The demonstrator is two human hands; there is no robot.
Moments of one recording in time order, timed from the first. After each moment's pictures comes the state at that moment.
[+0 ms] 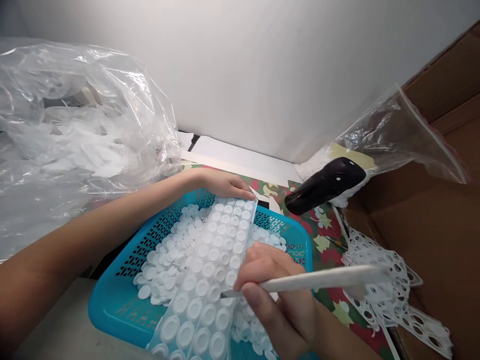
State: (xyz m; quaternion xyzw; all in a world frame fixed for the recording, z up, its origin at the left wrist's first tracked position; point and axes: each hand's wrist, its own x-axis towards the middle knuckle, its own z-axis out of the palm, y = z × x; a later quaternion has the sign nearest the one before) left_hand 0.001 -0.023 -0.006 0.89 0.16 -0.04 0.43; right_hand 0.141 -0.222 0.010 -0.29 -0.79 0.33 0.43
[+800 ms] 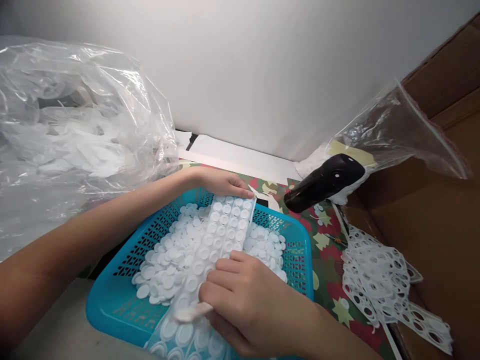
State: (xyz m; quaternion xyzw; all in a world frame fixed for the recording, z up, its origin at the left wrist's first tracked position) left_hand 0.002 -0.022 -0.008 0.89 0.15 -0.03 0.42; right_hand 0.123 -0.215 0.017 -0.27 -0.94 0.21 0.07
